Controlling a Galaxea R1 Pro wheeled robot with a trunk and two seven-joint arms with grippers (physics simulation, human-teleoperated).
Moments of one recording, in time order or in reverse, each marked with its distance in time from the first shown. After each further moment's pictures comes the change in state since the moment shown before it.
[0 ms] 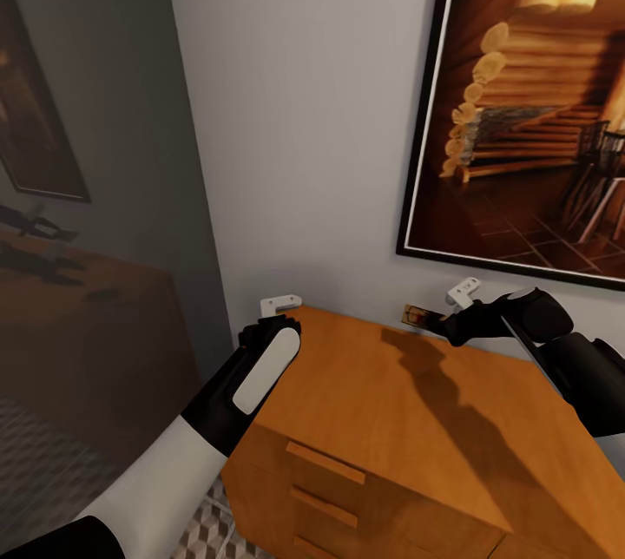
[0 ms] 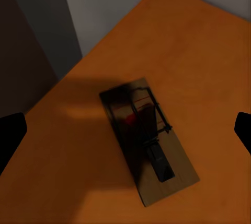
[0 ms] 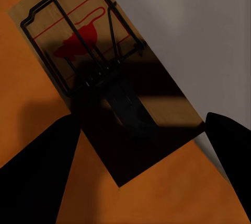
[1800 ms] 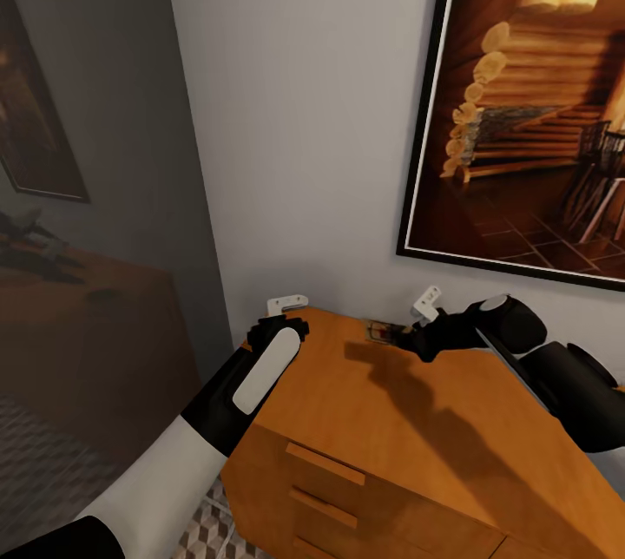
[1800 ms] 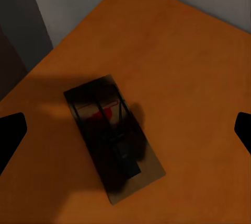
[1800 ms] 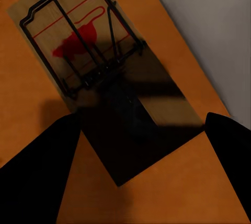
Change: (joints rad) left arm 0.000 0.000 -0.001 0.003 0.014 0.006 -0.091; right arm 0.001 0.011 0.155 -0.127 -0.100 -0.003 0.040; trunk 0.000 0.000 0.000
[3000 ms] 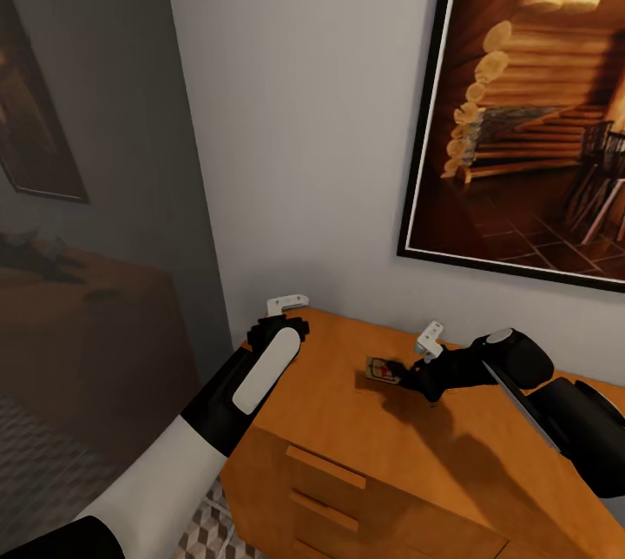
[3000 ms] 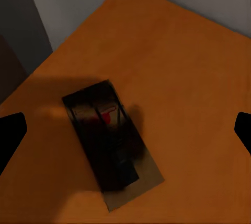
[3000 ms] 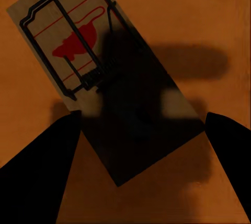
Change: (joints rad) left arm 0.000 0.000 -0.002 -0.004 0.000 0.000 0.002; right arm 0.154 -0.002 -0.062 -0.007 0.002 -0.001 0.084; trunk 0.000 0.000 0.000
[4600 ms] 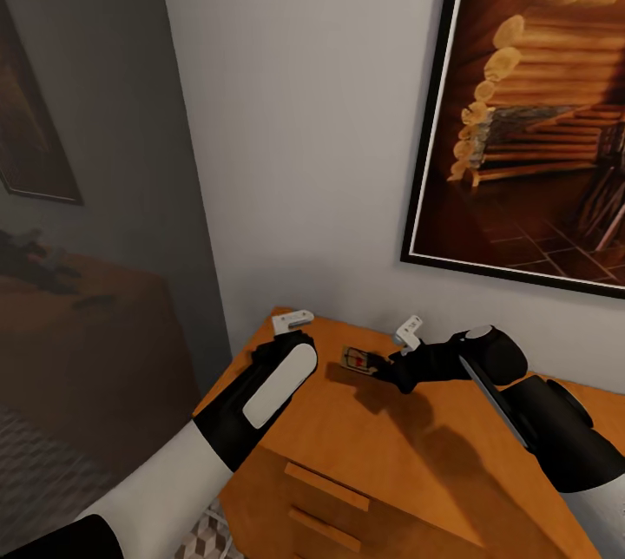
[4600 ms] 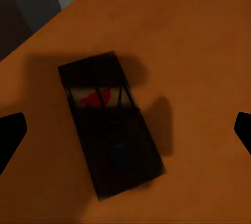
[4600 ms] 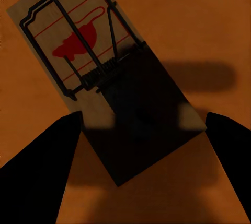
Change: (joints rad) left arm 0.000 0.000 -0.149 0.039 0.174 -0.155 0.200; right arm 0.002 0.134 -0.048 0.002 0.015 0.001 -0.010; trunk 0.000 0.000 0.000
